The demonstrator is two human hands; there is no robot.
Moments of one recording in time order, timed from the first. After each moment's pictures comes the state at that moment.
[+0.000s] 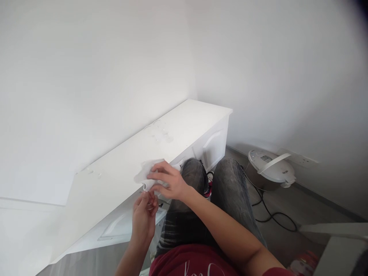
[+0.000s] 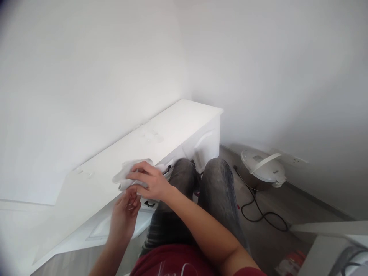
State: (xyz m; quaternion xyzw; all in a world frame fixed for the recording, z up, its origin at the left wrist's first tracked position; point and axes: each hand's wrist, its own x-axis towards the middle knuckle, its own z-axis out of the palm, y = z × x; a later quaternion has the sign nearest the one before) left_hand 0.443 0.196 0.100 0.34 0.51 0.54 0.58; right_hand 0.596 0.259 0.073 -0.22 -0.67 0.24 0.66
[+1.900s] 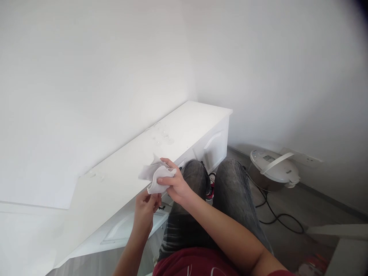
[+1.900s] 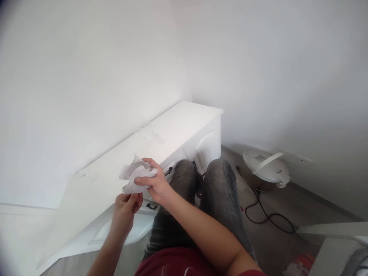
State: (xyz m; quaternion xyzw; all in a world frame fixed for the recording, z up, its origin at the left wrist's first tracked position) left_hand 0.436 0.217 0.101 0.52 0.52 0.44 0.51; right_hand 0.584 0.247 0.094 -0.05 -0.20 0.71 0.67
